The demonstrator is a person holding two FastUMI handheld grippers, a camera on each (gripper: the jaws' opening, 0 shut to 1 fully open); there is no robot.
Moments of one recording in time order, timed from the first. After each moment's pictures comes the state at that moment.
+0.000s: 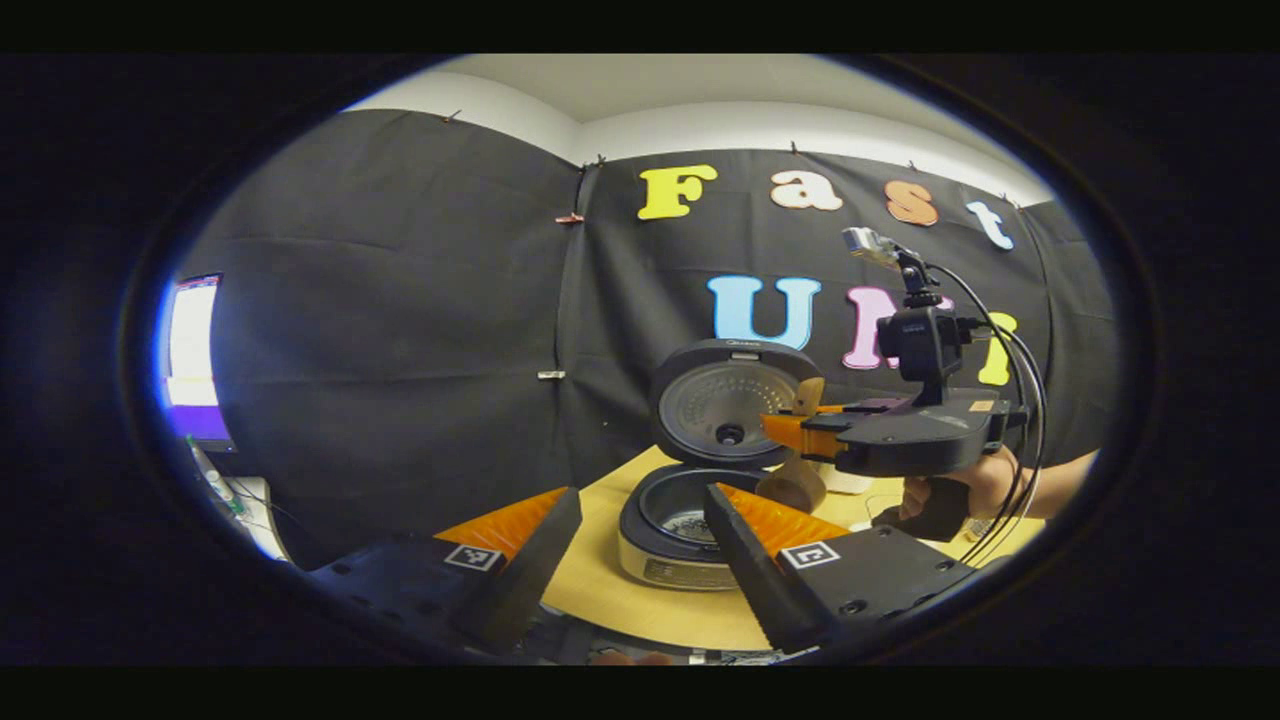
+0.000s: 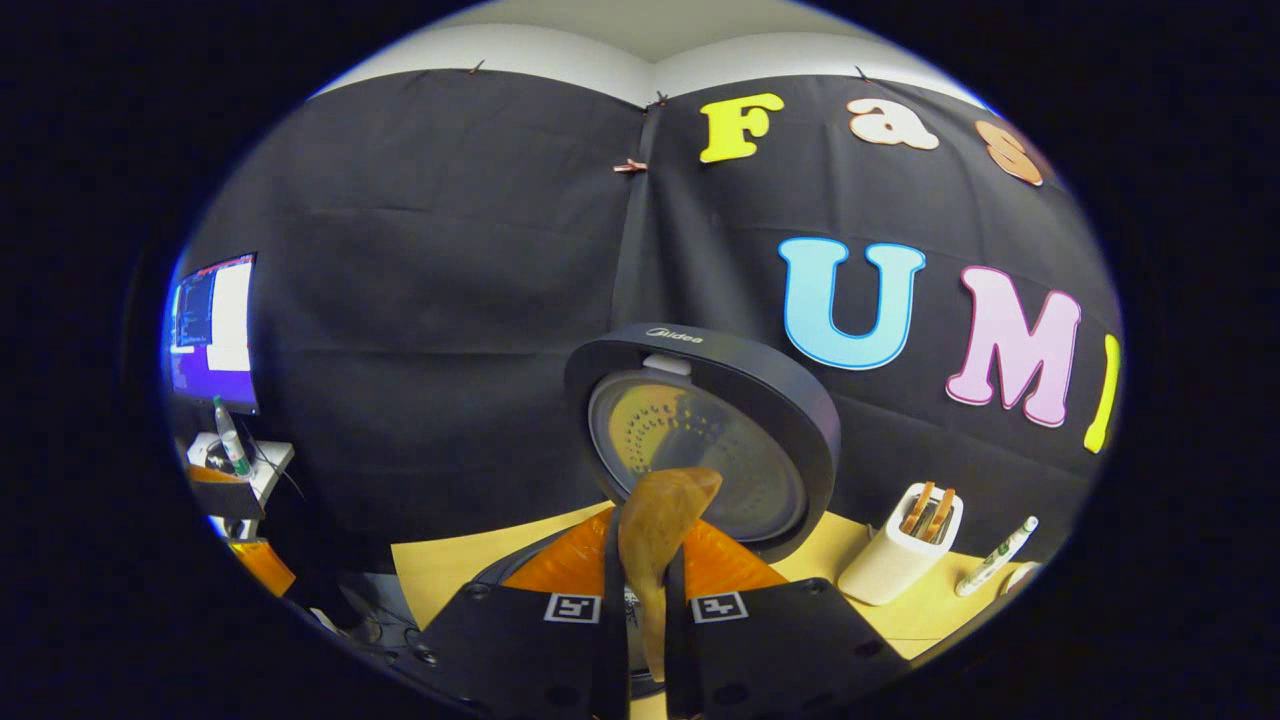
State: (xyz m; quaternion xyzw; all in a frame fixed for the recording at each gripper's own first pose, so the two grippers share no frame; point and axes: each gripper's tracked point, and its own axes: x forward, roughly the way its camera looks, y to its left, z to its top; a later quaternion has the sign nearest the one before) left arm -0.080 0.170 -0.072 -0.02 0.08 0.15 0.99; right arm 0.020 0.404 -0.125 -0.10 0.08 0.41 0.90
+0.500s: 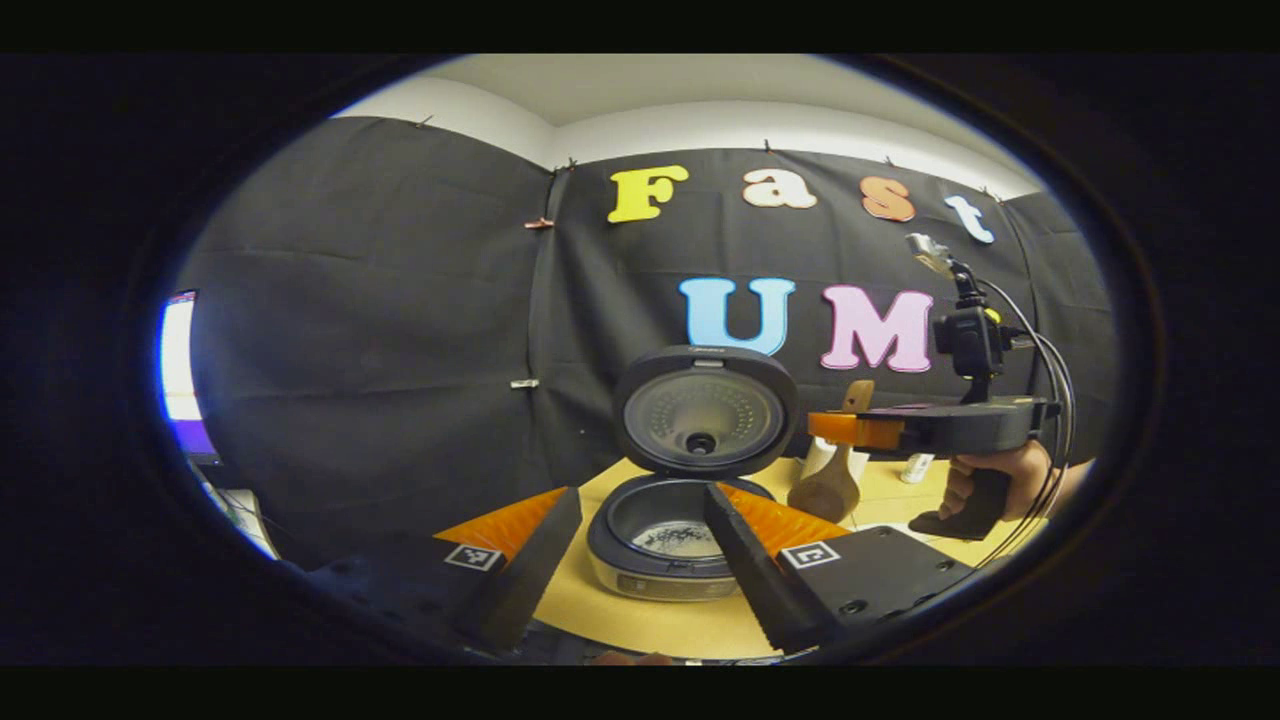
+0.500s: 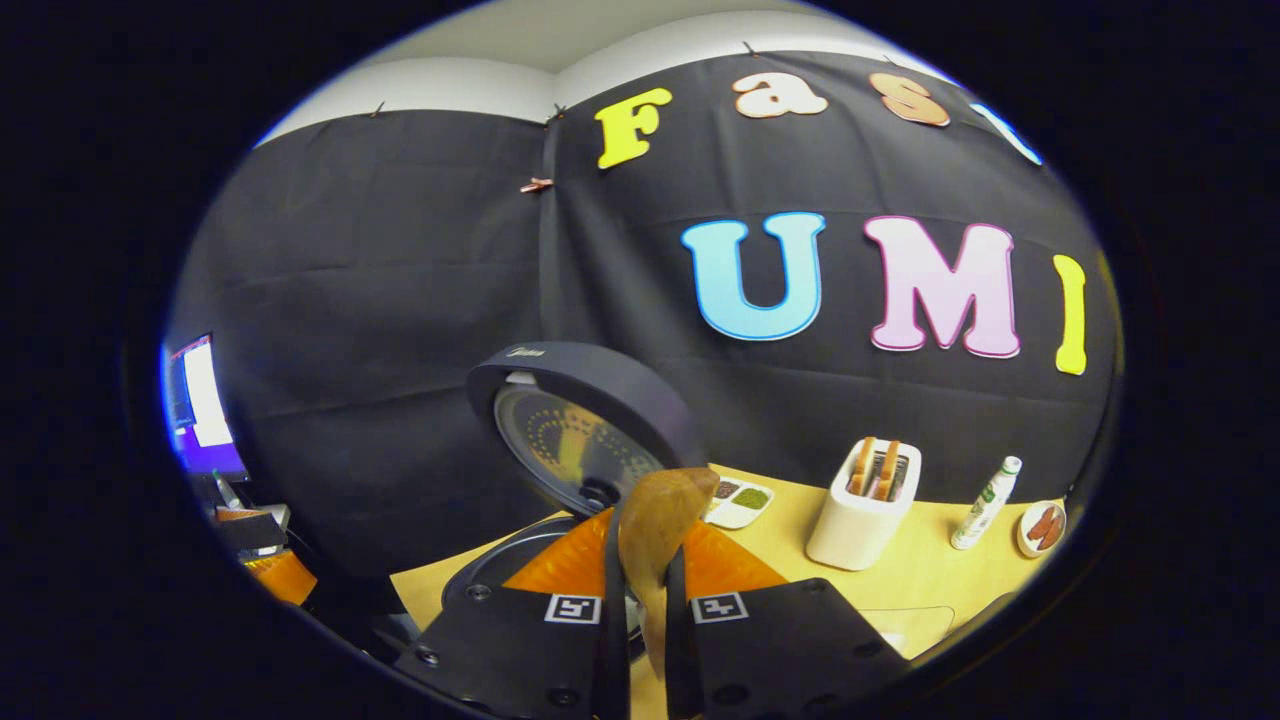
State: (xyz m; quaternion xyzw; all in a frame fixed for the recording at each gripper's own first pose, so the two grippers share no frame) left arm -0.040 0.141 -0.064 0.00 0.07 0.12 0.99; right arm 0.057 0.319 -0.104 -0.03 0.10 0.34 0.94
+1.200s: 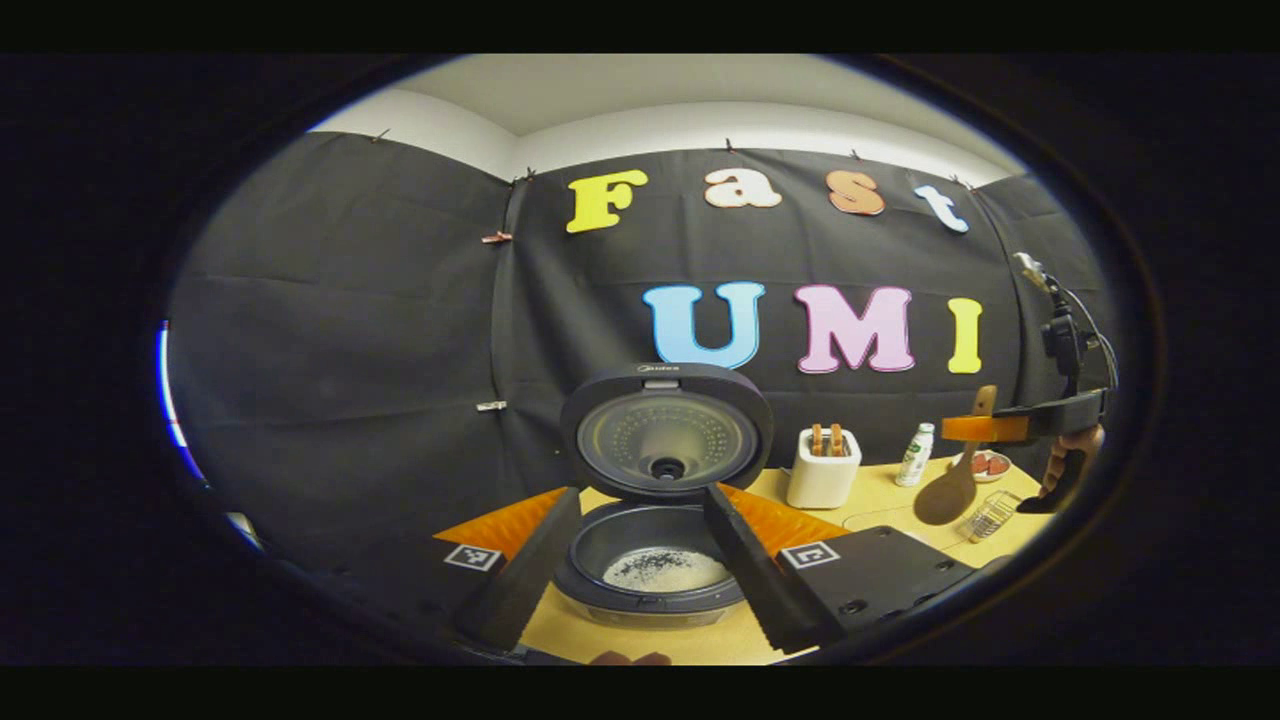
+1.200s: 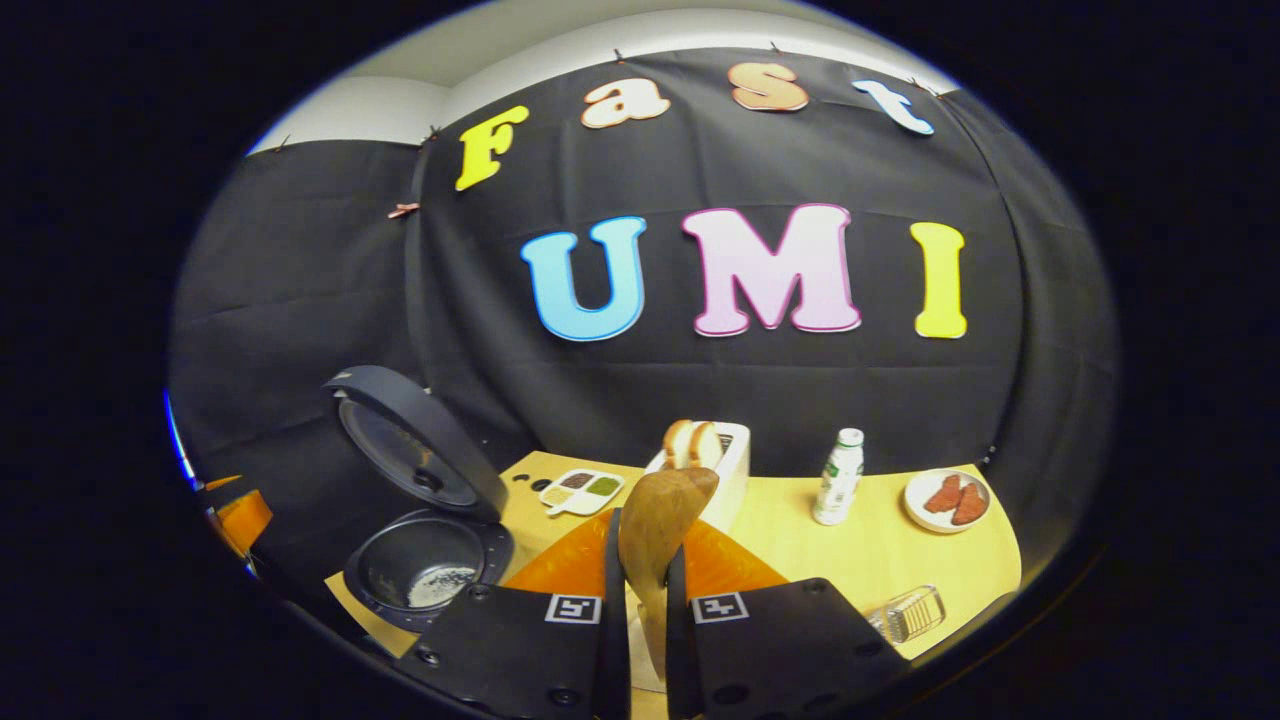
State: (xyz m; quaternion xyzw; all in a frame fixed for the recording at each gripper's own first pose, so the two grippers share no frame) left arm 0.016 0.122 -0.054 0.04 0.05 0.09 0.99; right arm 0.109 0.126 -0.089 -0.01 0.11 0.17 0.98
